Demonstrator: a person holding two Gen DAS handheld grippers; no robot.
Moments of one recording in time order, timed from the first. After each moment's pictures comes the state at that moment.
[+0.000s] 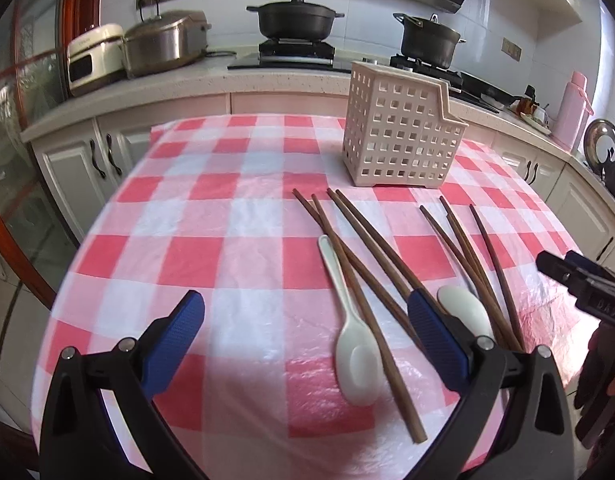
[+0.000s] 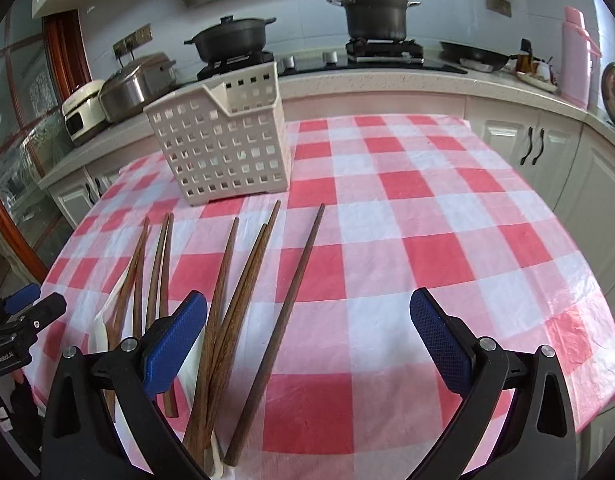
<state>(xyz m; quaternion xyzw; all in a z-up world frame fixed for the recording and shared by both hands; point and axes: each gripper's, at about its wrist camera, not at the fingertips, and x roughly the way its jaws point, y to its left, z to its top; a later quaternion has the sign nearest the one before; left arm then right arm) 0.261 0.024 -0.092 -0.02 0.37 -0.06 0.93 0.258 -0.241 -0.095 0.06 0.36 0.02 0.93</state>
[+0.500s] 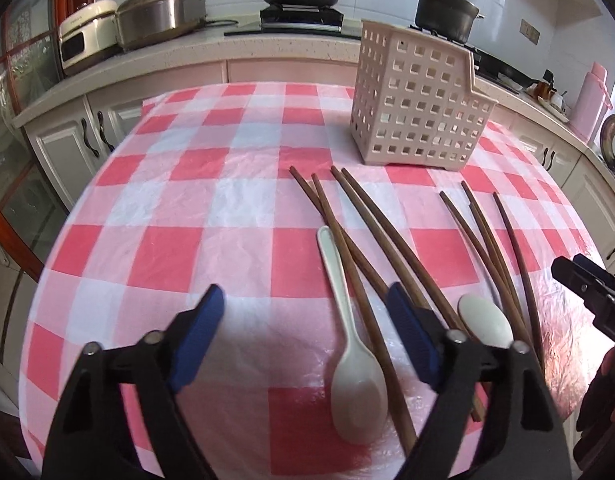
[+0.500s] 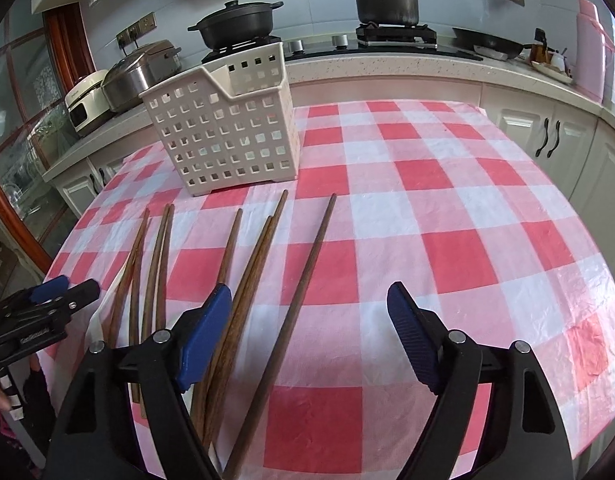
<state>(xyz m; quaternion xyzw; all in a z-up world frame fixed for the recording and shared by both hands) 0.301 0.010 -0.116 -0.02 0.42 -0.04 0.91 0.271 -0.240 -0.103 0.07 0.38 0.05 0.92</state>
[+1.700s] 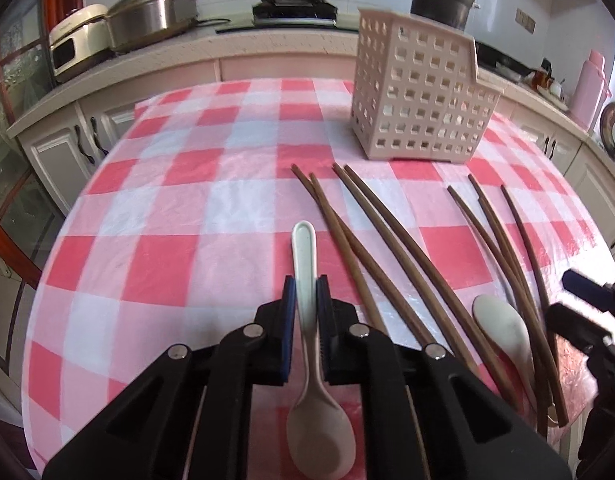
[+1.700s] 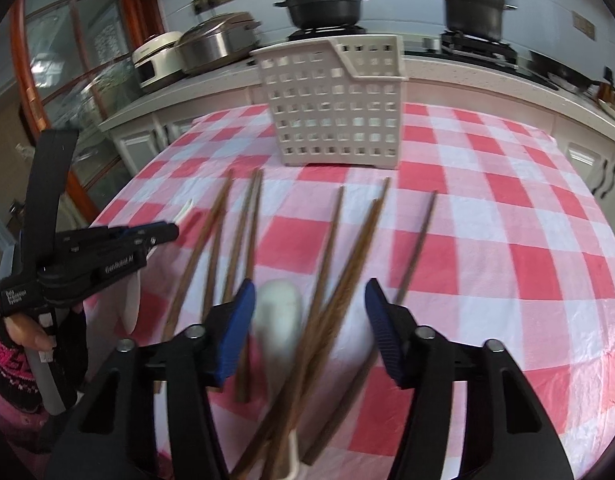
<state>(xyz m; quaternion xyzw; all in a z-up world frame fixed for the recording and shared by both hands) 0.308 0.015 -0.120 0.00 0.42 -0.04 0.91 0.254 -0.178 -0.099 0.00 0.39 0.17 0.91</state>
